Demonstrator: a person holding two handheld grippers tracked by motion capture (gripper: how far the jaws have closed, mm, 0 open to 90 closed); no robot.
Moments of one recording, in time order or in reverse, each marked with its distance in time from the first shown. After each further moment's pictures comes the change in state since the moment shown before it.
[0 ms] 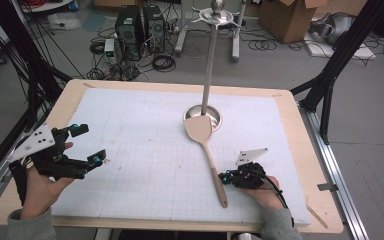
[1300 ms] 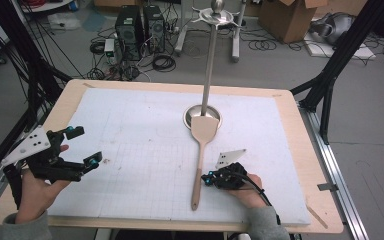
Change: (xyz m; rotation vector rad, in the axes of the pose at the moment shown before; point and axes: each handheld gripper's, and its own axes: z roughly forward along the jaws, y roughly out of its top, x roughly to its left) left arm 0.000 -0.003 -0.009 0.010 0.023 -0.002; right arm 0.025 0.028 0.037 0.011 0.028 -0.113
